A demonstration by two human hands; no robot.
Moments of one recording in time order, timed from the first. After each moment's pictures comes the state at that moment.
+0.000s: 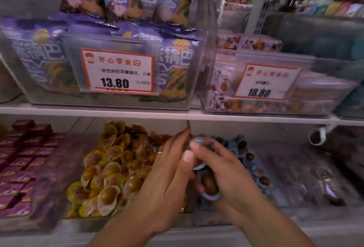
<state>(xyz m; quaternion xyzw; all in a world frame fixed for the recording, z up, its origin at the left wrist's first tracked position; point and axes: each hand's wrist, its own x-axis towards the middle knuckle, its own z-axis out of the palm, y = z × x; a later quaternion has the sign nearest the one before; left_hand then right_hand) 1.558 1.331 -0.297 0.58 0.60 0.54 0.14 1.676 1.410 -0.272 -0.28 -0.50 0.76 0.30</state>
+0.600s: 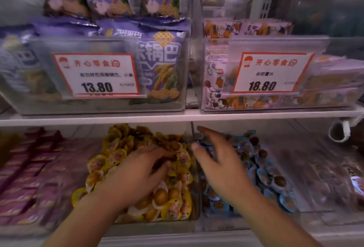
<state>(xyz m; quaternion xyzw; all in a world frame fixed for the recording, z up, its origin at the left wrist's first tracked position) 1.472 1.344 -0.318 0.65 0.73 0.23 0.06 1.661 1.455 -0.312 -0.33 -0.79 0.39 0.33</state>
